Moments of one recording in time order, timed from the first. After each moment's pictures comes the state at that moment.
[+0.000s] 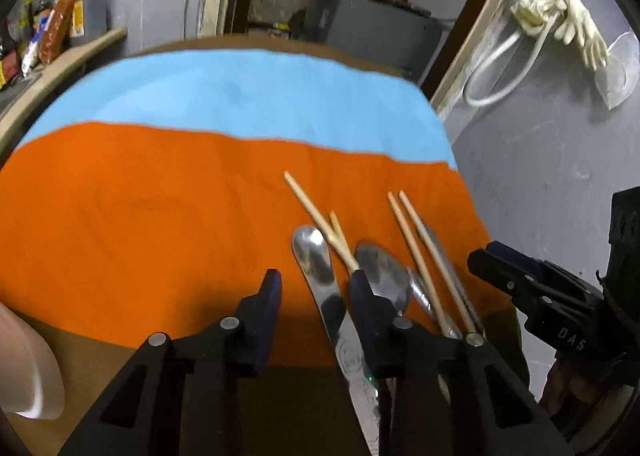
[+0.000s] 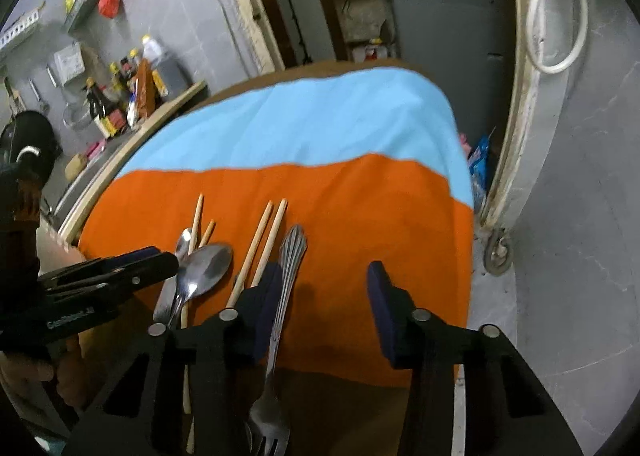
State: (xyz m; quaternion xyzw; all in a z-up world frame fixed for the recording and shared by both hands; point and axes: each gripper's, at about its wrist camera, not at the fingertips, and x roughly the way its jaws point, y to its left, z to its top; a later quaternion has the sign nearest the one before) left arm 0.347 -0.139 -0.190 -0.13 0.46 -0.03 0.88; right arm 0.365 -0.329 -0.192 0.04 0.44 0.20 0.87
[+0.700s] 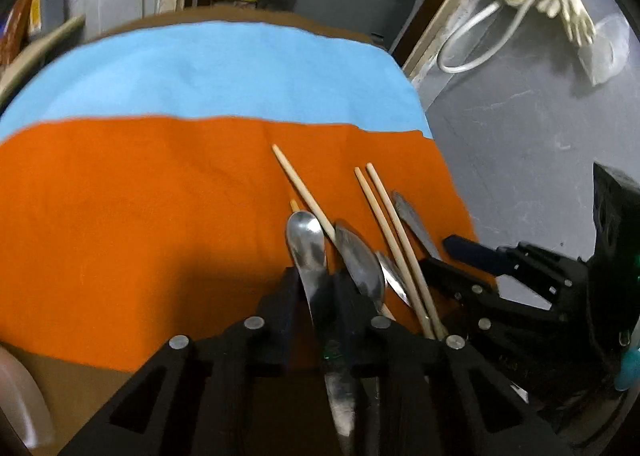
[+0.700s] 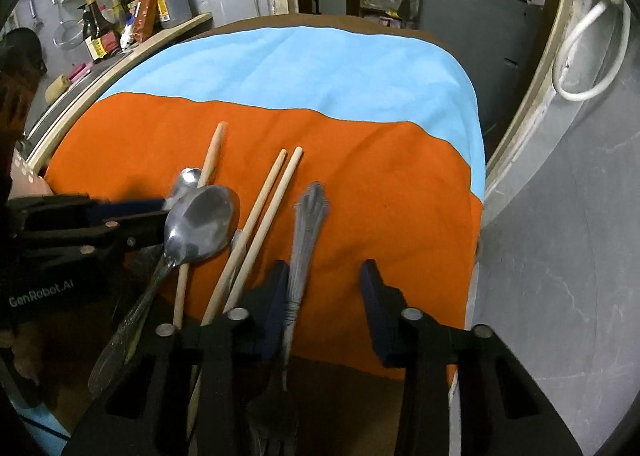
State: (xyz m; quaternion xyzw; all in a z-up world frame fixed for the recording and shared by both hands) left arm 0.363 -0.148 -0.193 -0.13 0.50 -0.09 0.85; right arm 0.360 -0.284 -0.195 -0.08 0.50 0.18 0.85
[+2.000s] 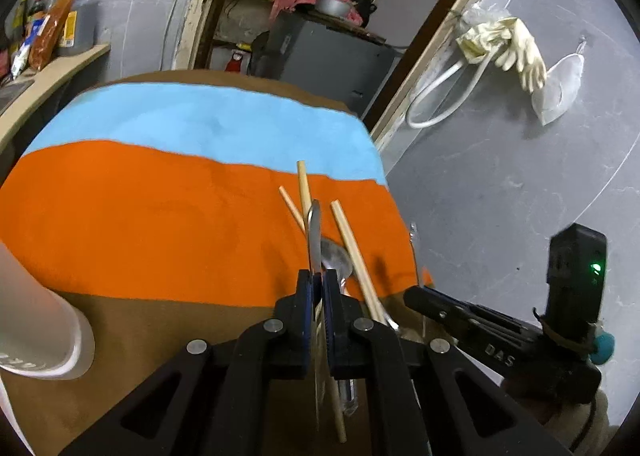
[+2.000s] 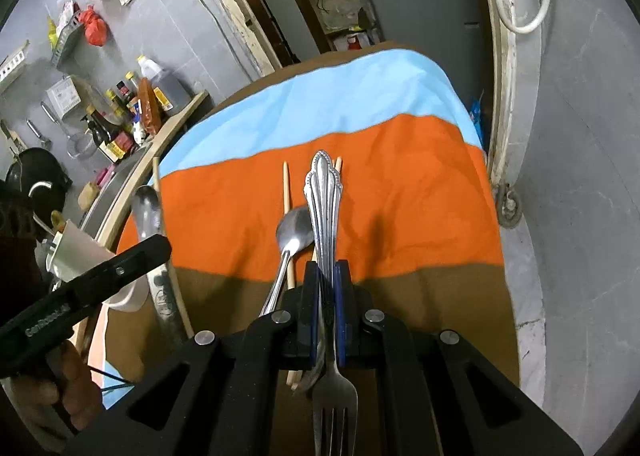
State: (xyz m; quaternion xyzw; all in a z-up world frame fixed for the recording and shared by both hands) left arm 0.286 -0.107 -0.138 -0.17 0.41 -0.11 0.89; right arm 0.297 -0.314 -0.162 0.12 0.47 0.16 0.86
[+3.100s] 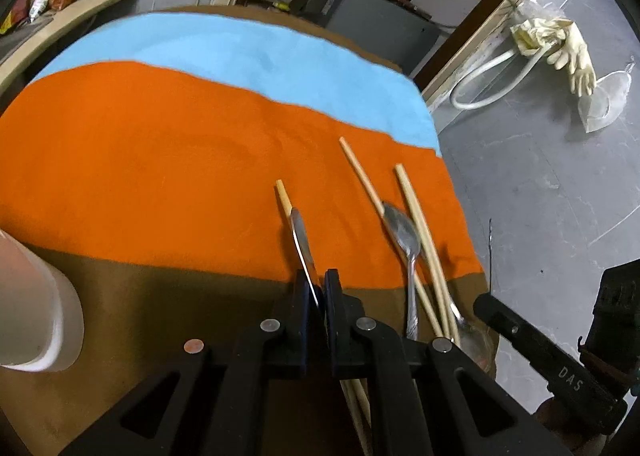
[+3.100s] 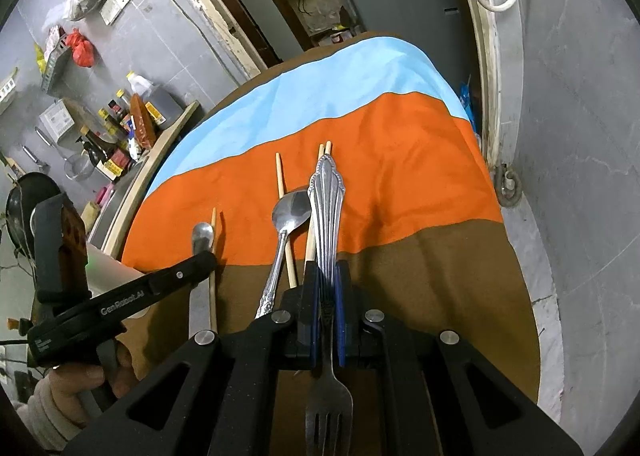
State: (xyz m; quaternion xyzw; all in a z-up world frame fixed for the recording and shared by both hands) left arm 0.308 -0.094 -0.194 -0.21 0.48 -0.07 0.85; right arm 0.282 -0.315 -0.184 0.16 0.46 0.14 0.86
